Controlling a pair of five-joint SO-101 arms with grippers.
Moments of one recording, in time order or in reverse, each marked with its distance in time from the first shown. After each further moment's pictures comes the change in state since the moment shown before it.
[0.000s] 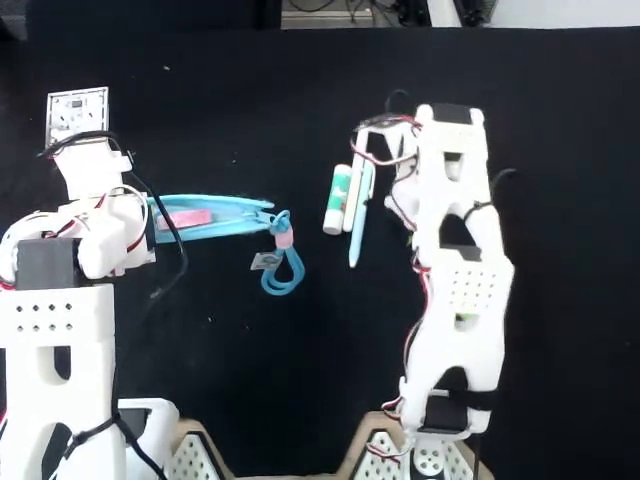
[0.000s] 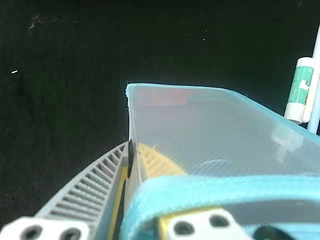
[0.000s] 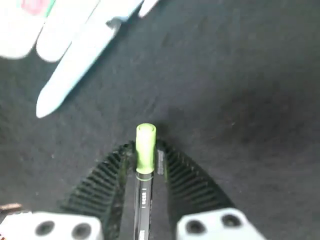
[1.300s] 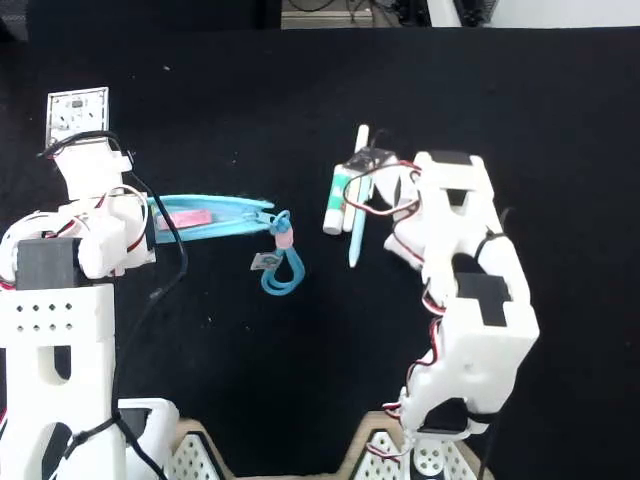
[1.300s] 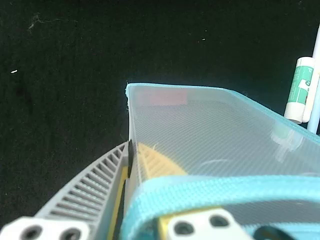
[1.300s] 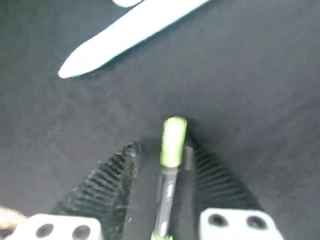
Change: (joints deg) left arm 0.0 0.0 0.0 0.0 0.0; right arm -0.4 -22.2 38.9 -21.6 16.1
